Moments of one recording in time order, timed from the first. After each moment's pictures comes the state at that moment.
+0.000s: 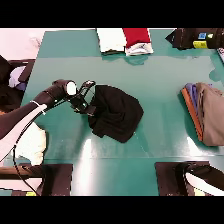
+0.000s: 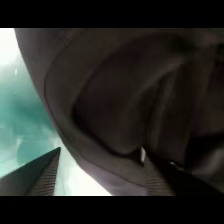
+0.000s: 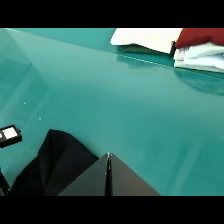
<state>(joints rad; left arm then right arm) -0.45 -1.49 1.13 1.29 -1.09 -1.54 0.23 -1.09 1.62 -1.28 1.10 1.55</state>
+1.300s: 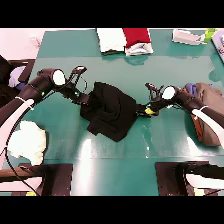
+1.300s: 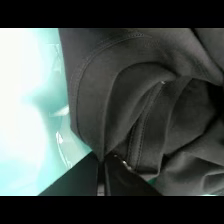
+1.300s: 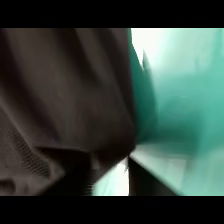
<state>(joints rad) -0.37 -1.41 1.22 1.35 -1.11 -1.54 0.31 -1.39 0.92 -1.08 0.96 1.69</state>
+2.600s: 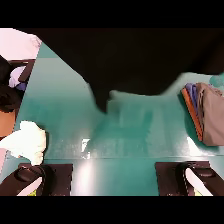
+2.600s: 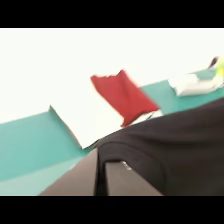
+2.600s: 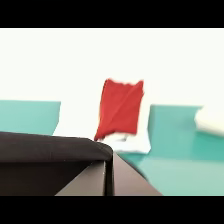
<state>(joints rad) -0.37 -0.79 1.77 1.54 -1.03 -1.56 -0.11 -0.79 1.85 -1.34 1.18 1.59</state>
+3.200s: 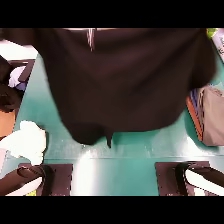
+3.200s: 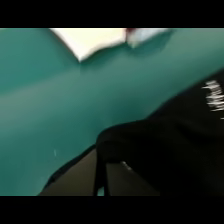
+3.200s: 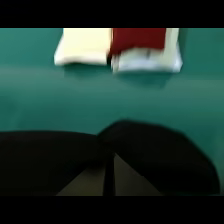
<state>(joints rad) -0.37 -1.11 1.75 1.54 -1.24 -1.49 0.03 -1.18 1.81 -1.29 1.33 1.63</state>
